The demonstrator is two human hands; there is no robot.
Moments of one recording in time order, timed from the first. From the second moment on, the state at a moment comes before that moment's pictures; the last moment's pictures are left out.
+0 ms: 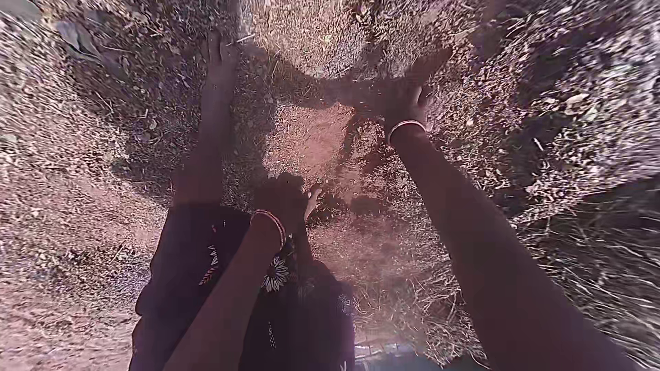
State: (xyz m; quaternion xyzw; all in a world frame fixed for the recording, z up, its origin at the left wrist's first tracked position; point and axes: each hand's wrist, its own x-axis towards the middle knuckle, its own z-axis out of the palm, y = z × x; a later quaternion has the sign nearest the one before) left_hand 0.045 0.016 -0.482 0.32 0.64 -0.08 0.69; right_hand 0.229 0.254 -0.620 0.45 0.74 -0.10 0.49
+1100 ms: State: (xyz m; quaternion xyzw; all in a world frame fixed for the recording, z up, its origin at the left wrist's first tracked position) left_hand 0.059 0.025 -0.480 0.36 0.65 -0.08 0.67; right_hand 0.289 0.149 -0.654 0.41 0.69 -0.16 0.57
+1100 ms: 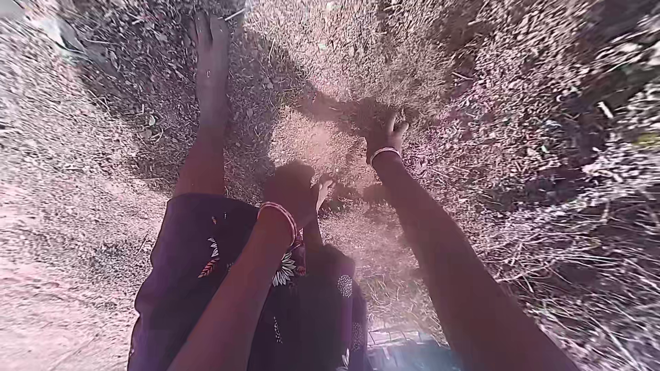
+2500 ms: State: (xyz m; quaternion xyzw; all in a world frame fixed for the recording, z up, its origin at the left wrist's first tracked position) left_hand 0.087 0.015 -0.490 0.41 0.55 -0.29 0.67; right_hand 0.236 0.158 -0.754 0.51 0.69 -0.27 0.44
